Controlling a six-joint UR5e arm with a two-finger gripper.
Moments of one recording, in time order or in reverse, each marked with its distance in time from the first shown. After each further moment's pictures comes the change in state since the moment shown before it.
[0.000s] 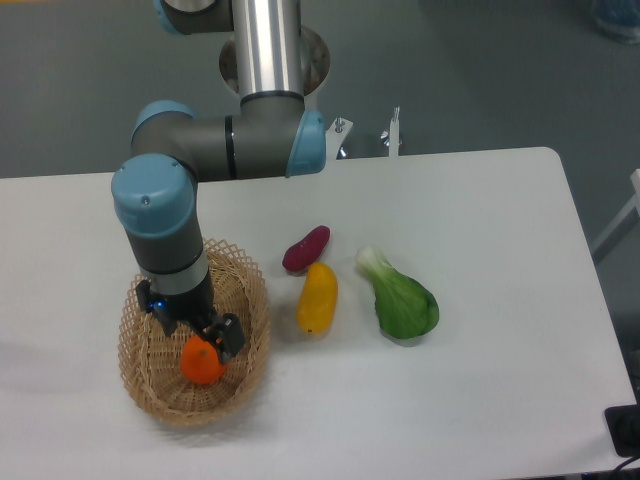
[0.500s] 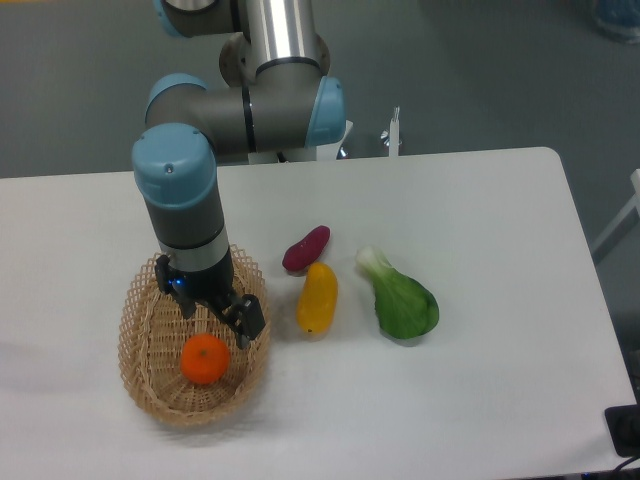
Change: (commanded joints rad) arm 0.014 0.028 -0.006 0.003 0.000 0.002
